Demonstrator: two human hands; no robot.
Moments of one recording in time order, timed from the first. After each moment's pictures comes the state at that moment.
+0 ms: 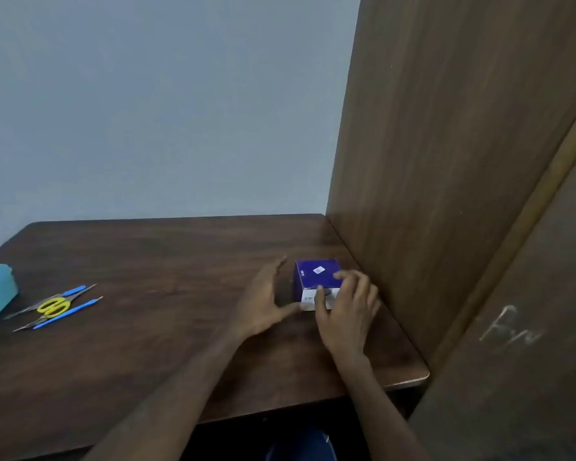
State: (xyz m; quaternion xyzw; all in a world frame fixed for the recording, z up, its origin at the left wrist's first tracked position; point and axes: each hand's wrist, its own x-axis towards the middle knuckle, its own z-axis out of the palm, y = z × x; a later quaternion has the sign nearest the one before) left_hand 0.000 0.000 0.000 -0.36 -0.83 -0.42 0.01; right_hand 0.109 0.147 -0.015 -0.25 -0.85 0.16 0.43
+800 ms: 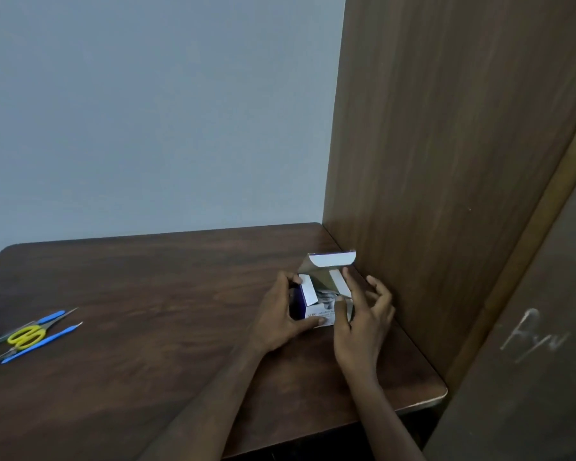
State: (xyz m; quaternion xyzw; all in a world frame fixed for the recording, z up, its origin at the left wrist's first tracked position) left_hand -0.020 0.041 -0.040 -0.40 -0.76 -0.51 0.01; right_hand 0.105 0.163 -0.035 -0.26 -0.79 0.28 0.48
